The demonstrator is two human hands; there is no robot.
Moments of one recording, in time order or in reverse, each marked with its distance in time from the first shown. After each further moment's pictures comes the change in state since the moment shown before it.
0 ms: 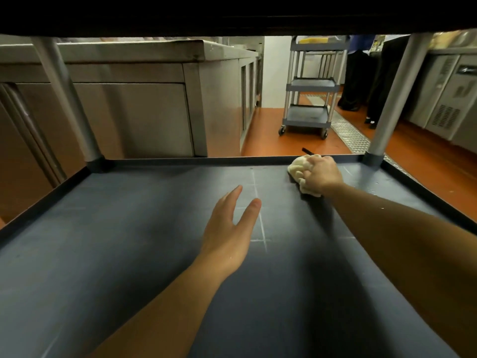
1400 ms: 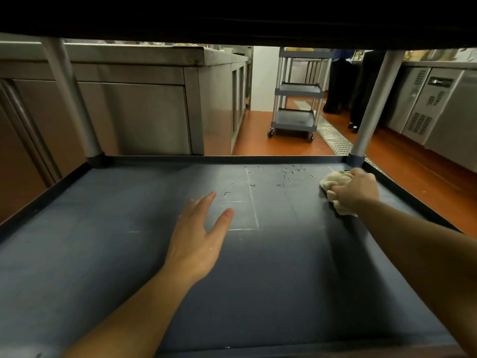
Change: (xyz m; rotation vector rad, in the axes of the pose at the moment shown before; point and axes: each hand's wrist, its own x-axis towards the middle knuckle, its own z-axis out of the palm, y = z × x) left_hand -0.033 -0.031 -0.045 0.213 0.097 0.100; right_hand -0.066 0.058 -0.057 -0.024 0.082 0.272
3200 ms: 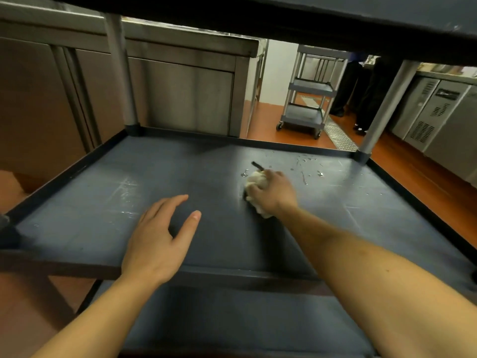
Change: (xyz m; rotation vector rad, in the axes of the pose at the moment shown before) left_hand -0.099 -0.080 -0.138 0.094 0.154 0.007; right_hand -0.222 -0.182 0.043 0.089 -0.268 -0.384
